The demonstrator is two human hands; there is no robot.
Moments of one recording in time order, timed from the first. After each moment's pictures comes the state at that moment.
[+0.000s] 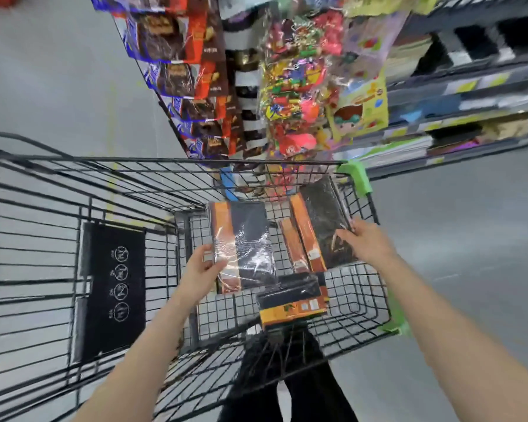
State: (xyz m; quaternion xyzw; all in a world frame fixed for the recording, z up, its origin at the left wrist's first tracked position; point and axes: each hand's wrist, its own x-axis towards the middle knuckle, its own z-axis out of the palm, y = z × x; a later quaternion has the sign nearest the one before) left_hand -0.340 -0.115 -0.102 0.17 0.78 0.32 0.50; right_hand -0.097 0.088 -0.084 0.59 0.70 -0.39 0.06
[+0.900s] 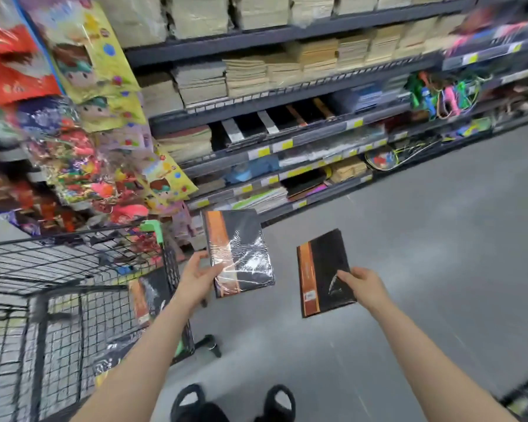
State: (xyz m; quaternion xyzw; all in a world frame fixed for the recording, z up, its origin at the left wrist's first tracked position) left_hand 0.052 0.093 -0.003 0.25 0.74 0.40 0.48; right_hand 0.372 0.183 0.003 0.70 0.53 -0.46 -0.13
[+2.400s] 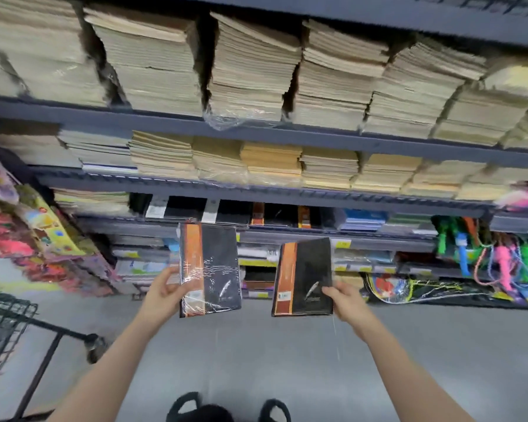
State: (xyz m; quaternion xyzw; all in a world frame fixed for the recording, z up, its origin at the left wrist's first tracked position) left_hand 0.226 0.526 -0.021 0.12 0.75 0.54 0.36; right_hand 0.487 0.755 0.016 0.53 0.60 -0.59 -0.05
